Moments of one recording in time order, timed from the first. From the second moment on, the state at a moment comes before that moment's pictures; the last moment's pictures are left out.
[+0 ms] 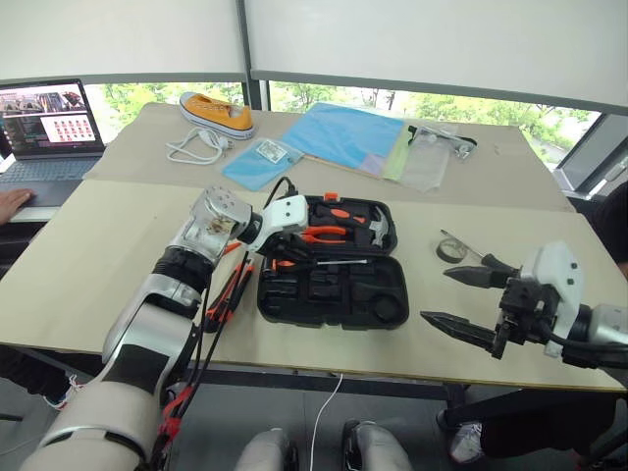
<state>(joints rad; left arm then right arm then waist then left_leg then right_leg) -1.12 0.41 -0.35 0.81 0.08 0.06 -1.35 0.03 -0.93 -0.41 -0.65 0.76 0.70 0.82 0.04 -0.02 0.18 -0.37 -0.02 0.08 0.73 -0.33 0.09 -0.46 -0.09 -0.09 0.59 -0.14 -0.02</state>
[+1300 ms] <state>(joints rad) -0.82 0.62 -0.13 -0.01 -0.40 0.62 -1.49 -0.82 -0.93 0.27 0.68 -0.03 0.51 0.89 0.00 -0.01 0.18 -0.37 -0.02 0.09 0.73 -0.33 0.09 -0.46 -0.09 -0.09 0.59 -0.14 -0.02</state>
